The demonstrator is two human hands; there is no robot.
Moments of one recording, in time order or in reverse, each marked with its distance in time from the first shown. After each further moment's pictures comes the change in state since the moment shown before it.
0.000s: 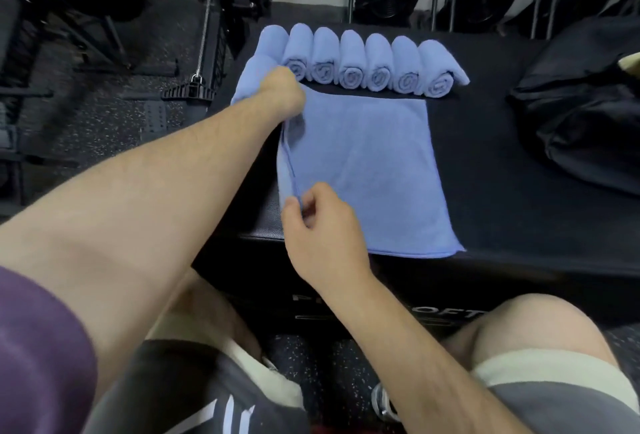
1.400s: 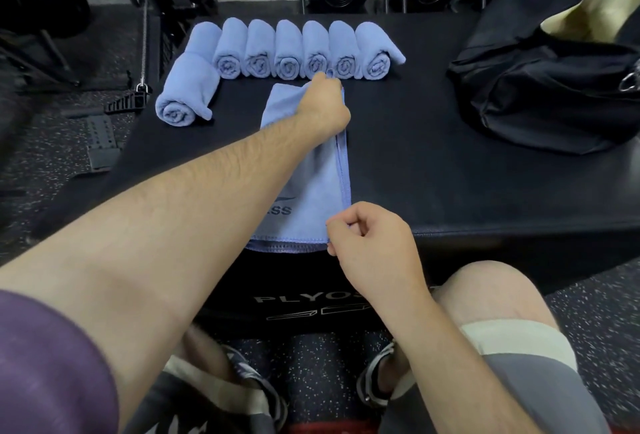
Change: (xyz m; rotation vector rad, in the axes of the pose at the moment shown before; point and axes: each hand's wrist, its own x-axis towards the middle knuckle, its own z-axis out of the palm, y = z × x) left_hand -0.041 0.118 0.122 0.173 -0.063 0.316; right_hand -0.027 0.069 -0.100 0.142 0.037 0.372
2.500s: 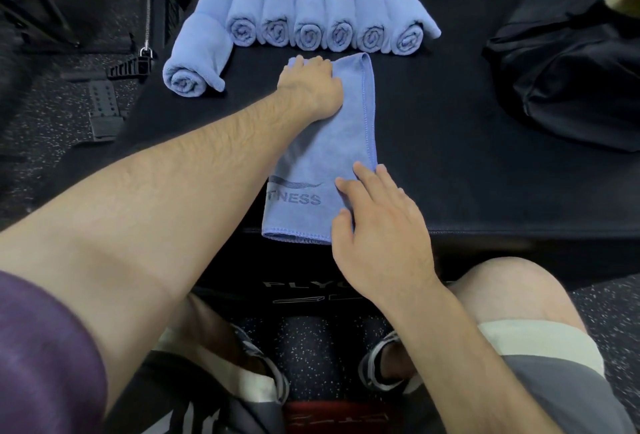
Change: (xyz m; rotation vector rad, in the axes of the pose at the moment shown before) left_hand 0.011 -0.059 -0.007 0.345 -0.104 -0.069; right_hand 0.026 0.024 0.034 -0.692 0.112 -0.462
